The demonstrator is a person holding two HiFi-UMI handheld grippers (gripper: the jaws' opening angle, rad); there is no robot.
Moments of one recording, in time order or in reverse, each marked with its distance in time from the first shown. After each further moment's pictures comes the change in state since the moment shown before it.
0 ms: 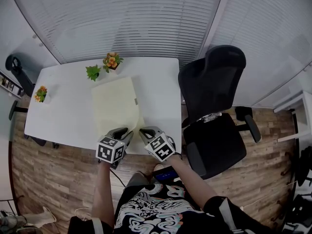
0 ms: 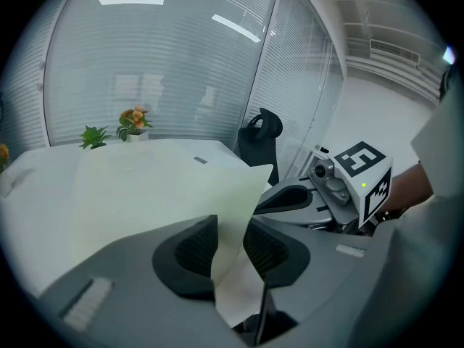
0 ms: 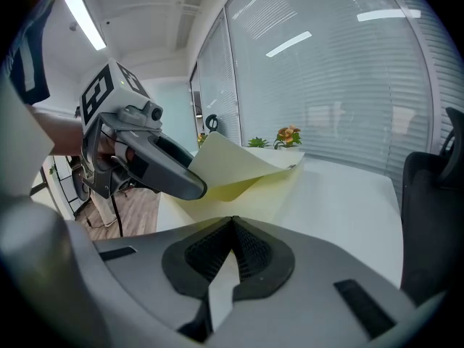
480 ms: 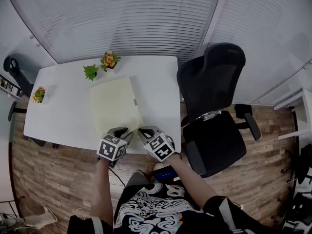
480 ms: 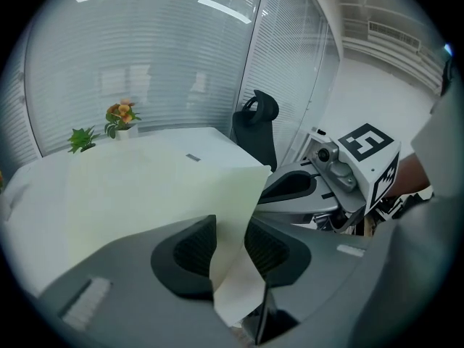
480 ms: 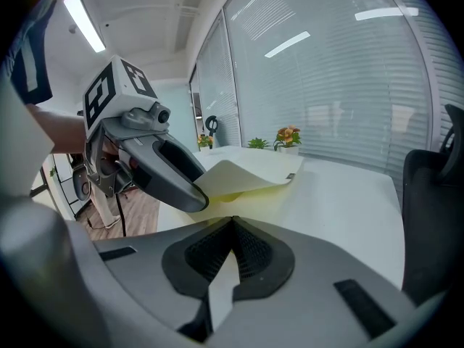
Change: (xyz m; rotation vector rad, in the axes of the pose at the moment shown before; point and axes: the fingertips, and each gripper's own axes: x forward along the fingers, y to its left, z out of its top) left arm 0.012 -0.002 -0.009 0.081 0.121 -0.010; right arm 0.002 0.000 0.000 0.013 -0.022 0.009
